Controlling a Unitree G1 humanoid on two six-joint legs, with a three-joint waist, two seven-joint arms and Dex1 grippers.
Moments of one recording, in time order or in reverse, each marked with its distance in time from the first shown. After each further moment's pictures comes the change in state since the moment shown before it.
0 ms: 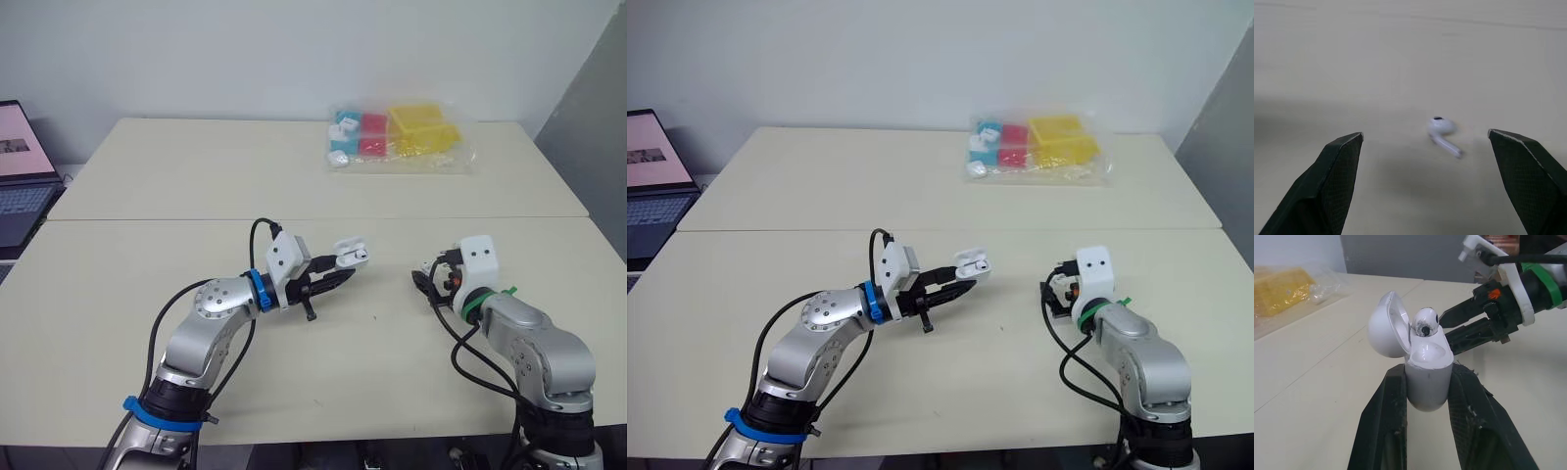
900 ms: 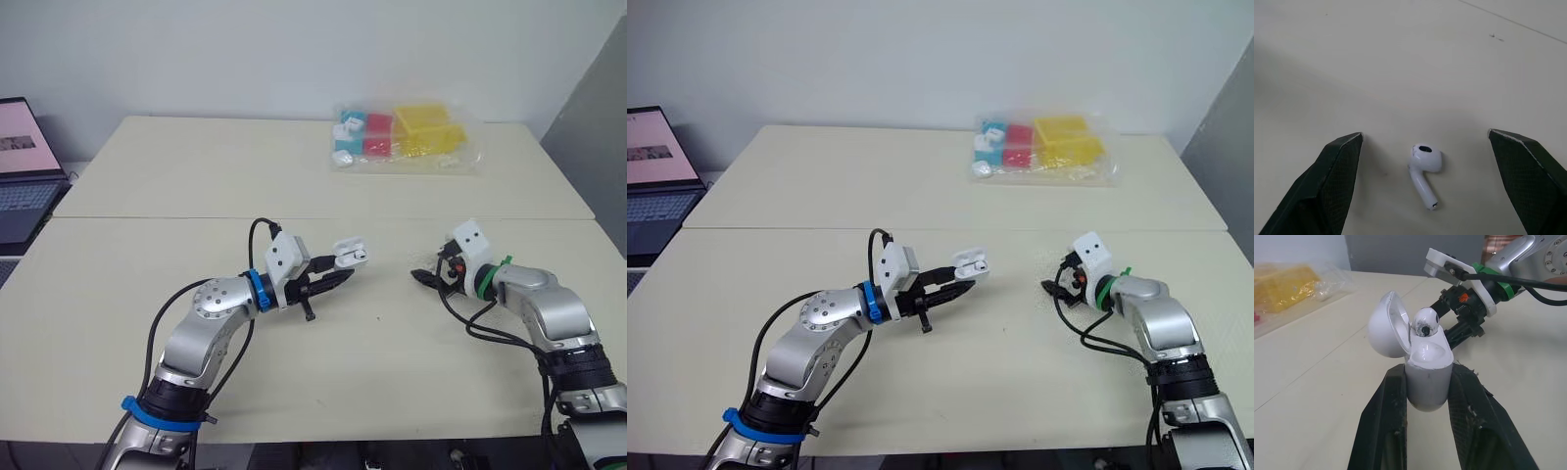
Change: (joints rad) left arm 0.000 0.008 0.000 -0.001 0.000 0.001 0.000; right arm -0.199 -0.270 0.140 0.542 -0.032 -0.337 0.410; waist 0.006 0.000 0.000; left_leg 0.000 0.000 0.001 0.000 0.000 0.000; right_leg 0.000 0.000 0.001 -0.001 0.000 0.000
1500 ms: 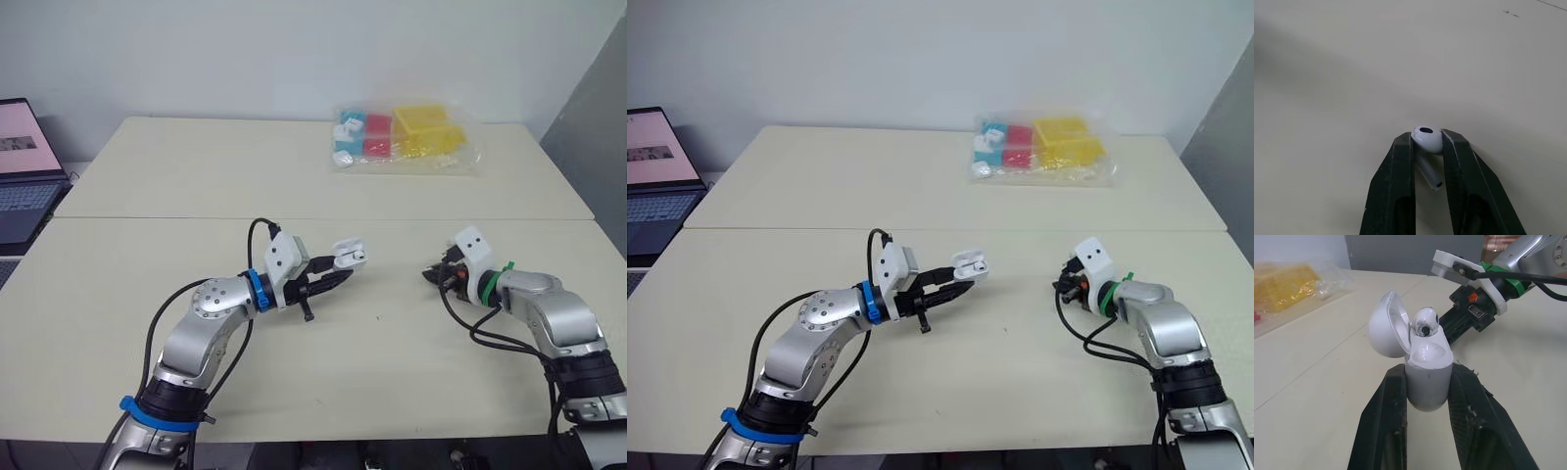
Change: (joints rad) left arm 0.001 0.010 0.000 0.000 0.000 0.000 -0.002; right arm 0.042 -0.037 -0.009 -0.086 0.028 0.078 0.028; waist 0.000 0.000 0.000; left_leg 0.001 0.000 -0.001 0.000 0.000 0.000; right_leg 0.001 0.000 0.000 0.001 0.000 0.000
